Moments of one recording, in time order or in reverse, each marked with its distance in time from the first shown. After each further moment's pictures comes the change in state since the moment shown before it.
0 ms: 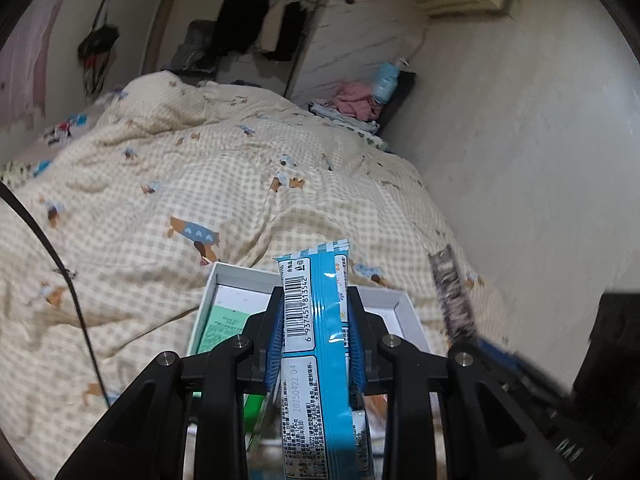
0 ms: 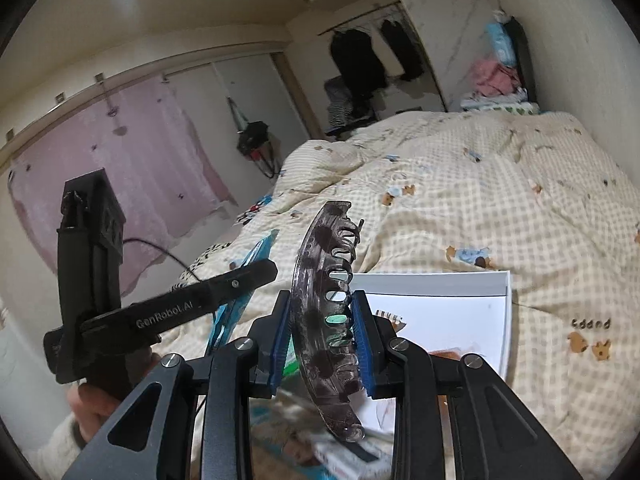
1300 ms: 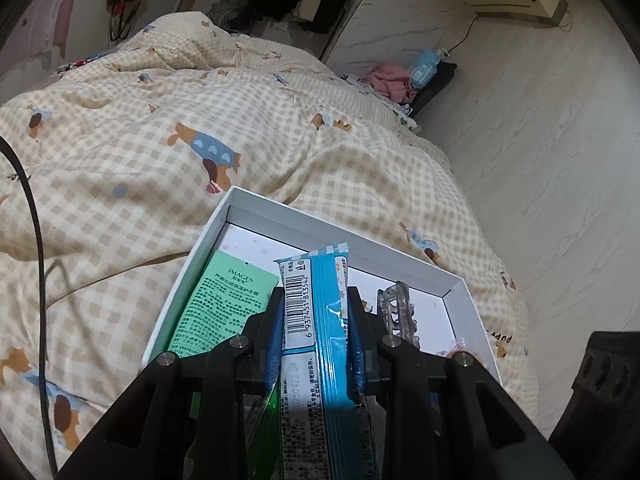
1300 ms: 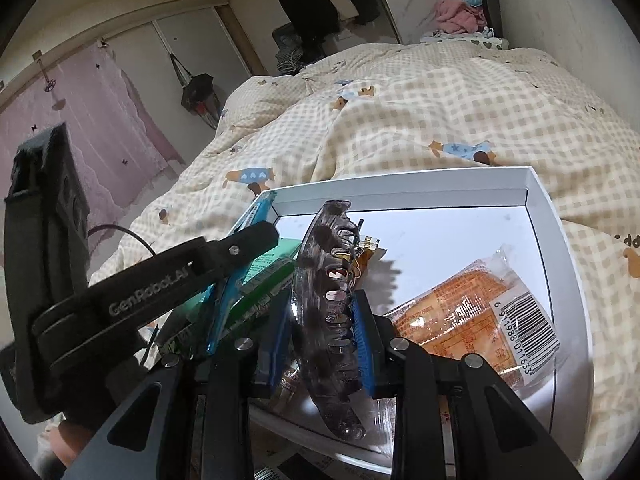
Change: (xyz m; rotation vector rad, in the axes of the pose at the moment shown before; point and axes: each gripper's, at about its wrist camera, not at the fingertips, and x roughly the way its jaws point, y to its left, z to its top) left arm 0.086 0.041 -0.048 -0.127 0.090 0.026; right arm 0.091 -0.026 -0.054 0.075 0.184 -0.159
